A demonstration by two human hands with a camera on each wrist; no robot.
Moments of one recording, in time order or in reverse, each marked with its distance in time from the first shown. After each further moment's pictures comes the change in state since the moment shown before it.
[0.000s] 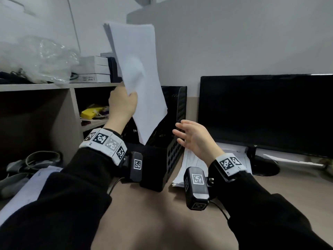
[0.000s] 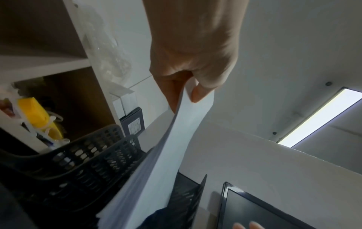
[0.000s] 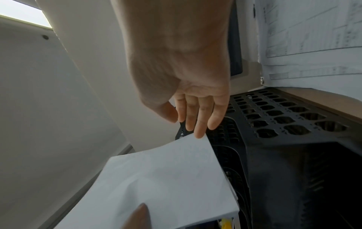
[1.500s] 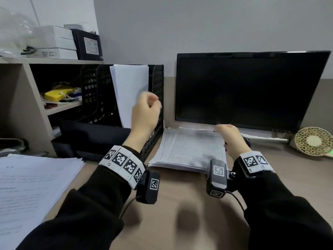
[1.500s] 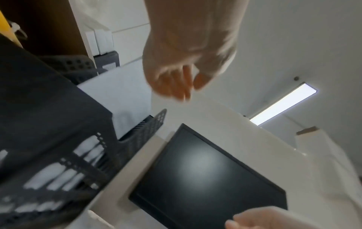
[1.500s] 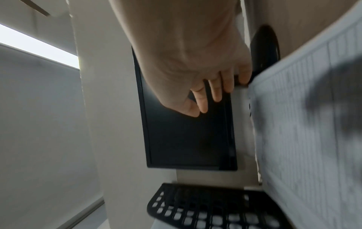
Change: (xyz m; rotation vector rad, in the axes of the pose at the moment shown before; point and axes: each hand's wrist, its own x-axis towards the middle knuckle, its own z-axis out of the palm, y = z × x) left_hand -0.108 0.037 0.093 -0.339 -0.241 -0.123; right_hand -0.048 -0.011 -0.138 -0.478 0.554 0.115
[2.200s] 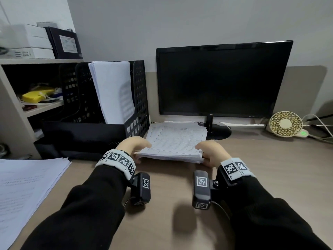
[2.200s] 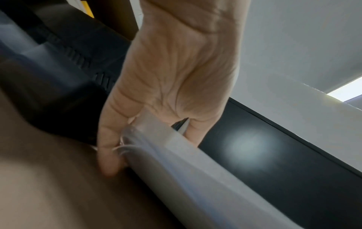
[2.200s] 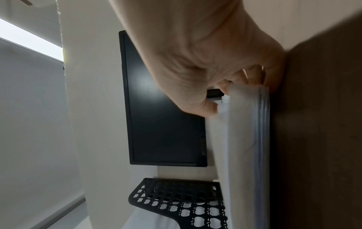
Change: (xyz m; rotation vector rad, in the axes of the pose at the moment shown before) left_hand -0.034 -0.056 0.021 0.362 -0.640 -0.899; right_hand -0.022 0.054 -0.007 -0.164 -0.089 0.334
